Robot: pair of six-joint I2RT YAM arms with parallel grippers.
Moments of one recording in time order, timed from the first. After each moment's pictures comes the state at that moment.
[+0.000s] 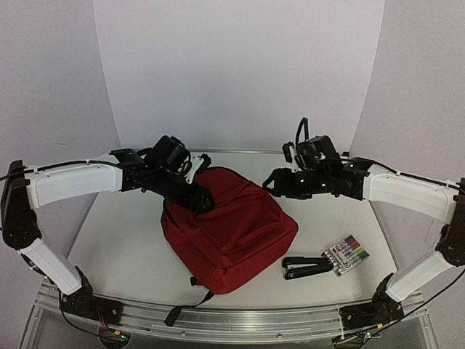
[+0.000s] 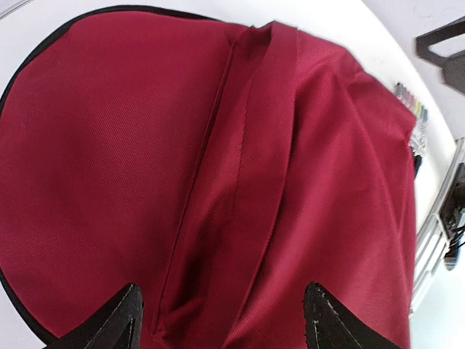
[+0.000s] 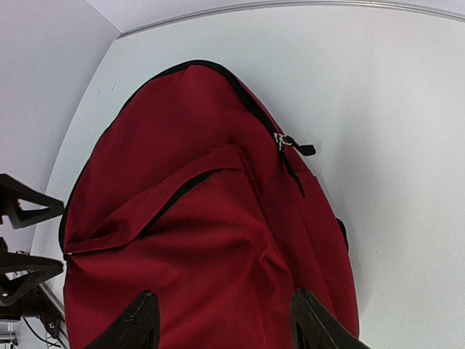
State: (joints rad) left arm -0.84 1.54 1.23 -0.53 0.12 -0.30; right arm 0.74 1.47 1.16 -0.37 0.00 0.57
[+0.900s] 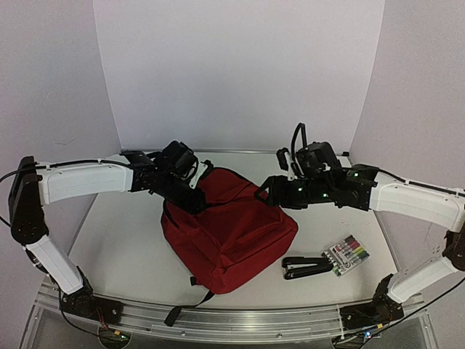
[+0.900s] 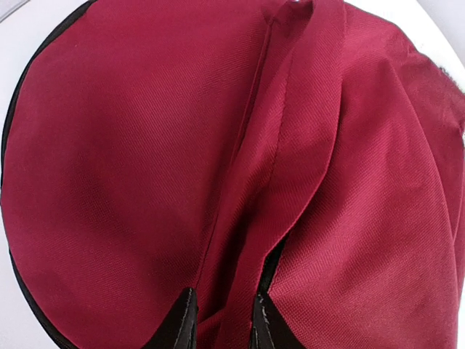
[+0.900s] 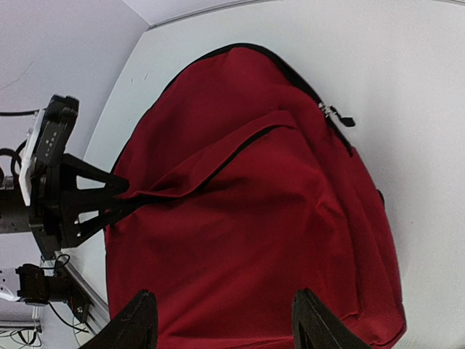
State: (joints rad) left arm -0.84 1.62 1.27 -0.58 0.01 -0.23; right arm 0.87 1.39 1.11 -0.37 -0.01 0.67
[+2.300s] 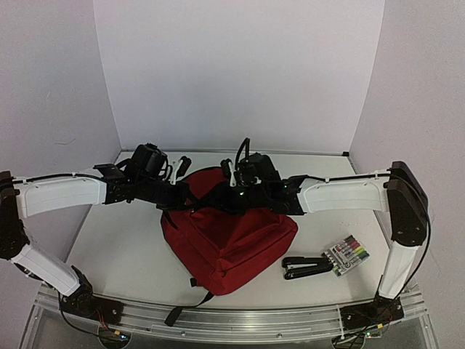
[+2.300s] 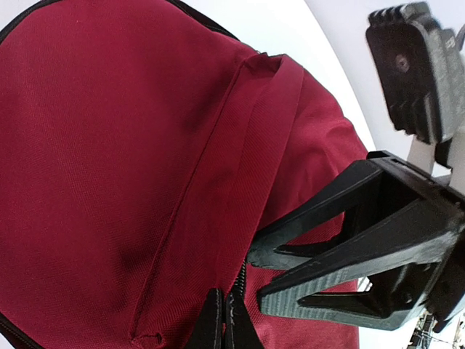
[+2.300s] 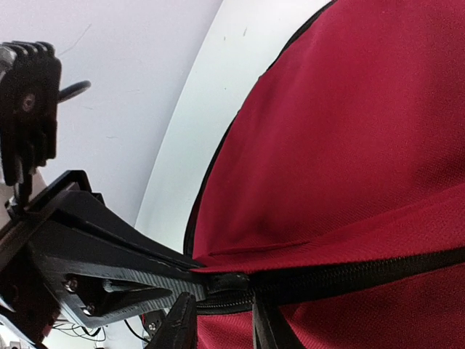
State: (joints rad) left arm -0.73 1.42 1.00 -0.28 0.32 -0.55; right arm 0.96 1.88 1.34 0.05 -0.22 0.86
